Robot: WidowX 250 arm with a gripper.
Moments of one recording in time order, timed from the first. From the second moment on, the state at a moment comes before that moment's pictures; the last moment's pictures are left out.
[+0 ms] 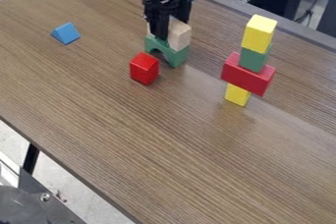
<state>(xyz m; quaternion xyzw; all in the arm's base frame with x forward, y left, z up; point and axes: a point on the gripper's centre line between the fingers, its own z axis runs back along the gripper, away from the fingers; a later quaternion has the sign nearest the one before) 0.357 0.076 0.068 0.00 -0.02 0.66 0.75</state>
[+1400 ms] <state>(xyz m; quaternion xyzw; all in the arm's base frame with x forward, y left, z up) 0.368 0.007 0.175 -0.13 -0.06 0.65 0.74</state>
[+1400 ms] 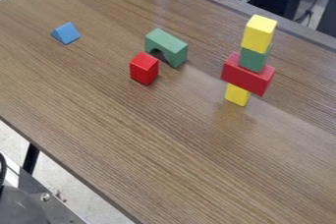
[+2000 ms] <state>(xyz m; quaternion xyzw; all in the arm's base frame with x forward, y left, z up) 0.356 -0.037 0.184 -0.10 -0.02 0.72 0.69</state>
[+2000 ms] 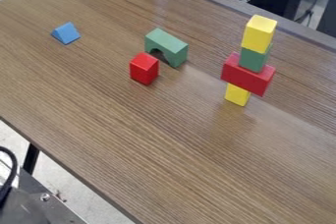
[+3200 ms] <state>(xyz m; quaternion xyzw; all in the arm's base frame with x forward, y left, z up) 0.363 -0.025 0.183 -0.09 -0.06 0.70 0.70</state>
